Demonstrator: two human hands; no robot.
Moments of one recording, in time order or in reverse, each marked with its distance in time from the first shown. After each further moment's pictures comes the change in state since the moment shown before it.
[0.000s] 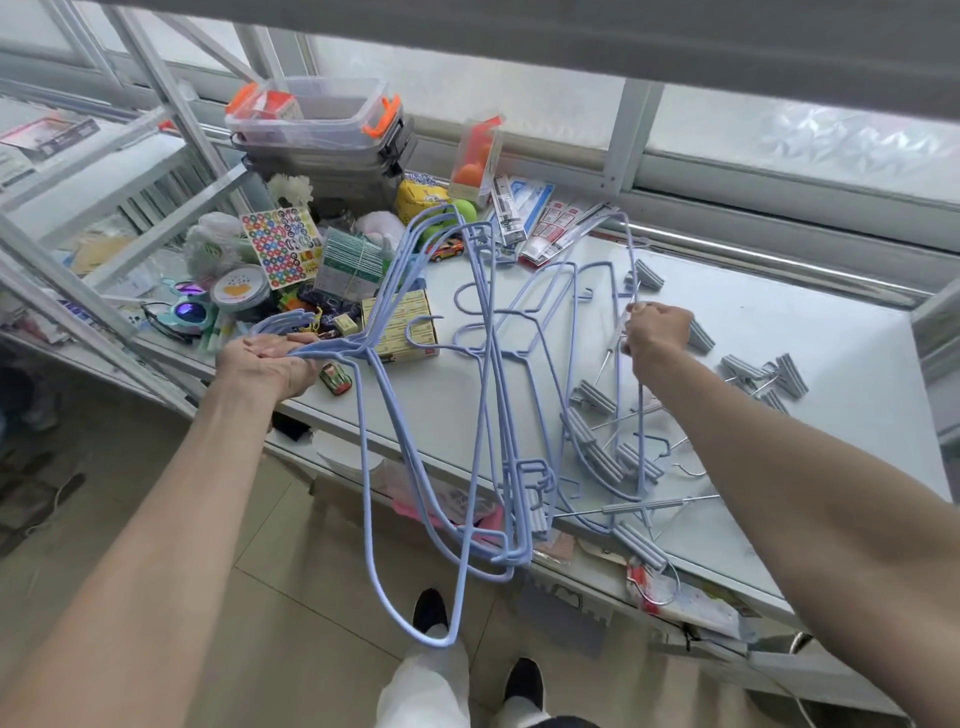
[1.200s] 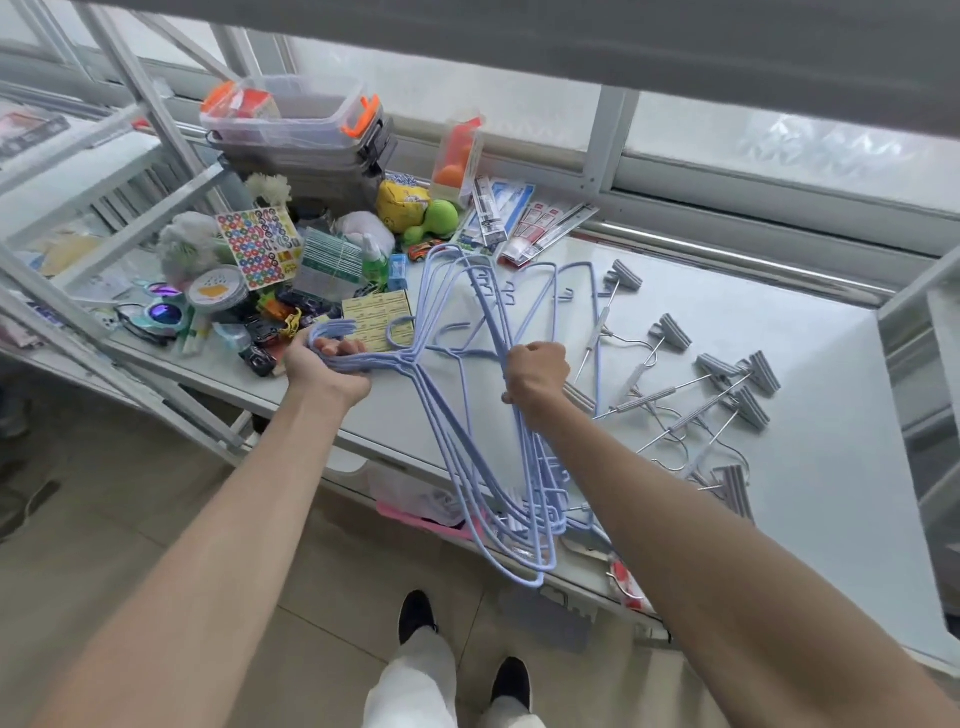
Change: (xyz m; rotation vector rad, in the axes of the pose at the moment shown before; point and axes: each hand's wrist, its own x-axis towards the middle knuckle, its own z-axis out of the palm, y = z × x) left_hand 0.008 -0.079 -0.001 0.181 -0.040 0.018; right_hand -0.097 0.029 0.050 -0.212 -0.258 -0.013
